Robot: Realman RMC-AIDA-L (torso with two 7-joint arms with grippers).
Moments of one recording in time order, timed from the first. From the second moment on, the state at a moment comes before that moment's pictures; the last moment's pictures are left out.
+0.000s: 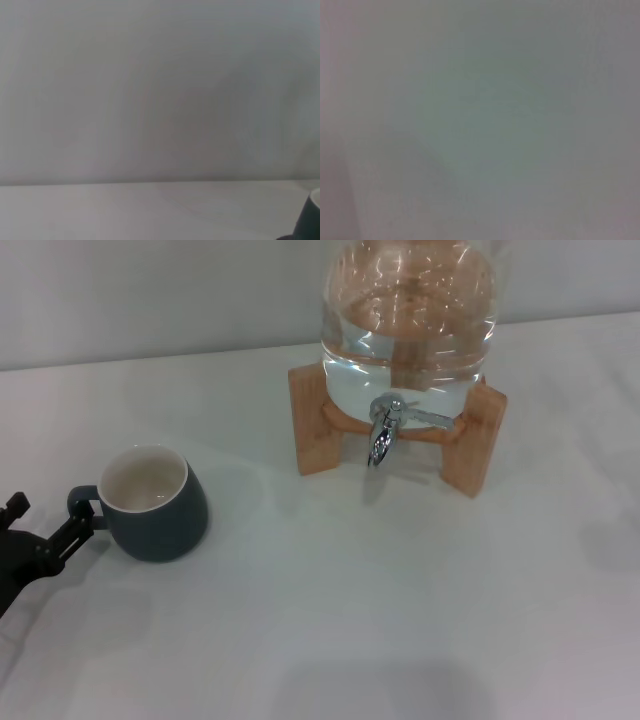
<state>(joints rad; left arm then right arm) -0.45 -2.08 0.12 0.04 -1.39 -1.12 2.56 0.28 2.00 -0.29 -0.46 1.73 1.18 -2.15</state>
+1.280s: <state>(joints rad) -0.46 -2.08 0.12 0.04 -1.41 -1.11 2.56 0.26 2.00 -0.29 -0.46 1.73 1.18 -2.15</state>
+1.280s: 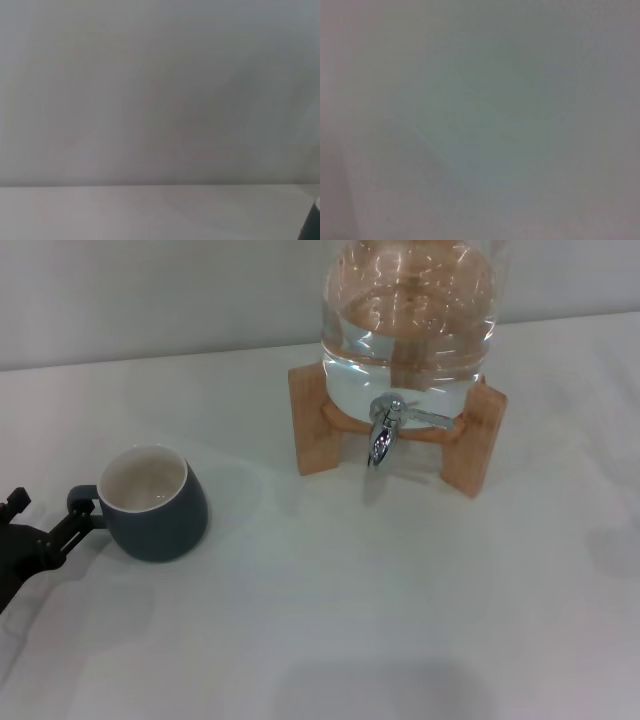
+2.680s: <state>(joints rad) -0.47 -2.08 0.13 0.05 -1.39 -1.11 2.49 0.27 2.00 -0.29 -0.47 1.73 1.18 -2.15</state>
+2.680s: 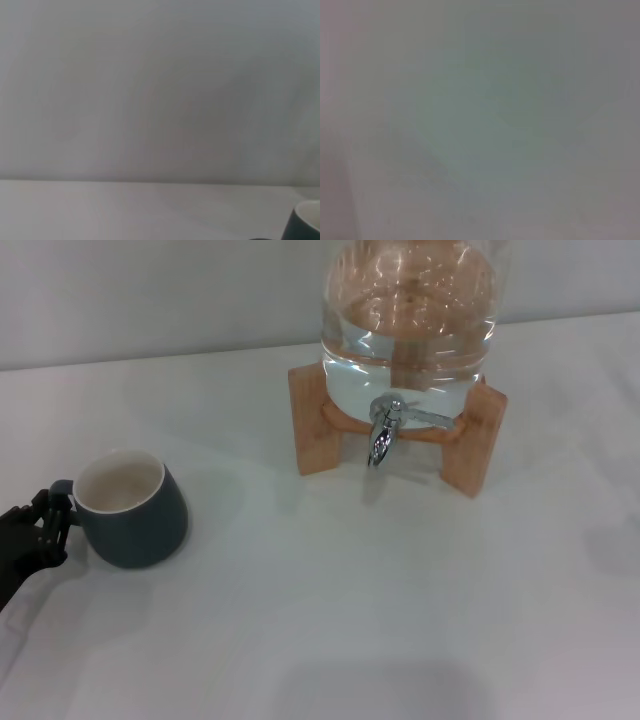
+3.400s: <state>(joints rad) -0.49 -2.08 0.13 0.04 -1.38 -1.11 2.52 0.27 2.00 -0.29 -0.46 1.73 1.17 -2.15</state>
